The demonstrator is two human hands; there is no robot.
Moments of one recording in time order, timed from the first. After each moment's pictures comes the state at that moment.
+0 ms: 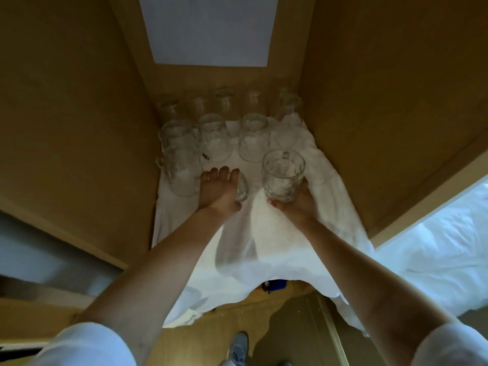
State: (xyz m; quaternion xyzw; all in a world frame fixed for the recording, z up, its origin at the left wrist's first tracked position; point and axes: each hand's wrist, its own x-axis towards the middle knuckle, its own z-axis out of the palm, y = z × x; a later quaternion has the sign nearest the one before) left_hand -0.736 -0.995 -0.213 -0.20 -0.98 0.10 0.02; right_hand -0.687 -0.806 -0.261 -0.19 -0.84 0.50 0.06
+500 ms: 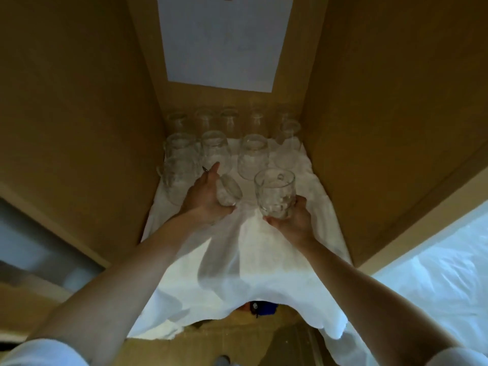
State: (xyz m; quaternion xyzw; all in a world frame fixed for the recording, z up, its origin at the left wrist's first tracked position) left_hand -0.745 -1.005 -0.201 -0.09 -0.96 -0.26 0.01; right_hand -0.692 -0.786 -0.260 -0.15 -0.85 0.50 0.07
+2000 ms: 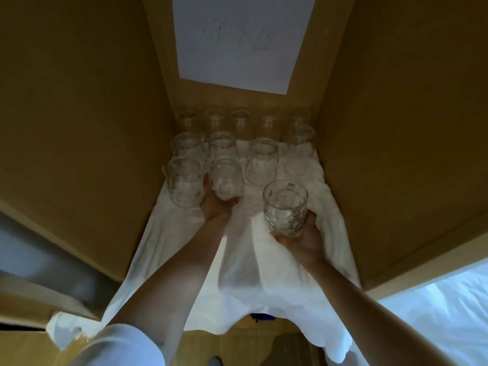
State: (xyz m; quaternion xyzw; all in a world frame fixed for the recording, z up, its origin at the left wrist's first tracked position) left_hand -0.768 -0.967 -0.243 0.20 -0.81 -0.55 0.05; right_hand -0.695 -0.771 -0.280 -0.10 -0.85 0.51 0.09
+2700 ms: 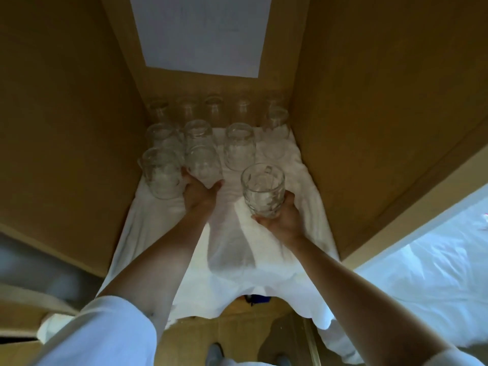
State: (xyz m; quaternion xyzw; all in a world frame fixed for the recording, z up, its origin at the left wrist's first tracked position) left_hand -0.768 -0.958 -0.248 0.22 -0.86 -0.46 0.02; right_hand -0.689 -0.772 -0.275 -0.14 -0.82 0.55 0.03
